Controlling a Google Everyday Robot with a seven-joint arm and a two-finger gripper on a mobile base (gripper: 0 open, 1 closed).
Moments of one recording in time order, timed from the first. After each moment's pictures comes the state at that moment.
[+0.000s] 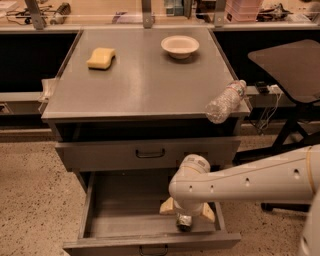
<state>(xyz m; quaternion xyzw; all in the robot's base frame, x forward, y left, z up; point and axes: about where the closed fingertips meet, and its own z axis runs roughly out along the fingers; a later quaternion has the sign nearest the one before) 0.443 -0.115 0.481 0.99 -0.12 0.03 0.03</state>
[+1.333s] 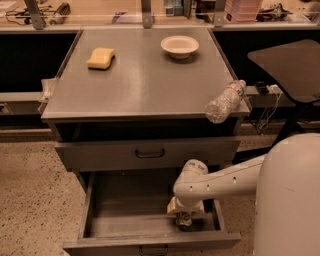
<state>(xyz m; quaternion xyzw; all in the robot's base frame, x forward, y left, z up) 0.494 -0.123 0.398 1.00 -0.04 0.04 0.01</state>
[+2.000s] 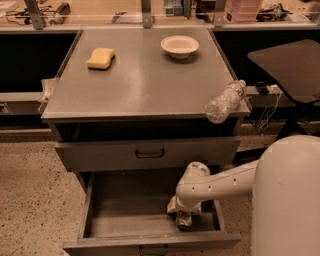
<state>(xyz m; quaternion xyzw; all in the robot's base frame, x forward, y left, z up) 0.506 -0.121 0.375 1.00 -0.06 0.05 -0.01</state>
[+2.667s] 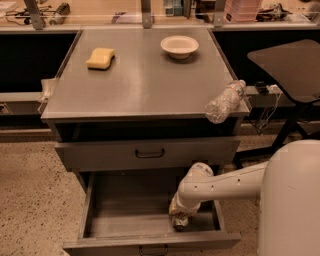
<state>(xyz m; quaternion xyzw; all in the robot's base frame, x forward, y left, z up) 0.501 -0.108 0.374 1.00 -0.06 0.04 -0.05</state>
